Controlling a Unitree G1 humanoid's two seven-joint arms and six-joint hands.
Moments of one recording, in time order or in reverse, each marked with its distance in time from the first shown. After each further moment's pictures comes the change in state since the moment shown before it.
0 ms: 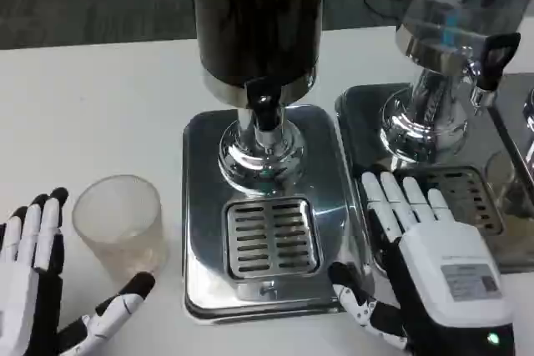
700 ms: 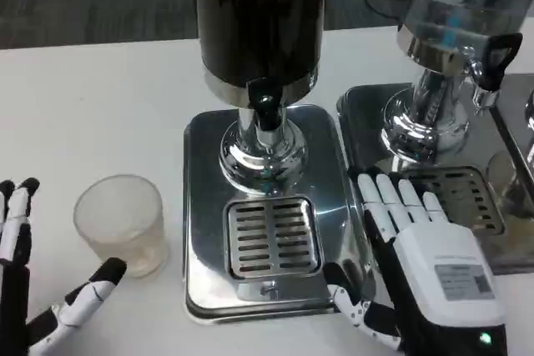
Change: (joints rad) left arm 0.006 0.007 0.068 -0.008 -0.045 -0.041 0.034; right arm -0.003 0.027 0.017 0.000 -0.007 0.030 0.023
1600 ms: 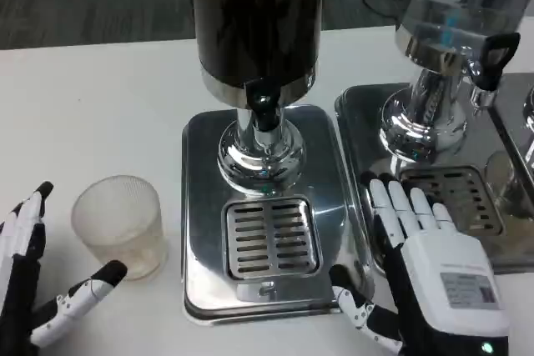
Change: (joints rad) left arm -0.317 0.093 -0.036 0.640 -0.222 -0.400 -0.036; right arm 0.025 0.038 0.021 0.007 -0.004 0.057 -0.037
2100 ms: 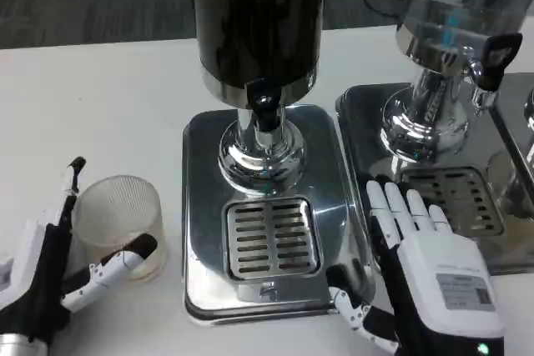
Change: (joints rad) left arm -0.220 -0.014 -0.094 0.262 -0.046 -0.115 0.000; right arm -0.001 0.007 0.014 0.003 0.000 0.010 -0.003
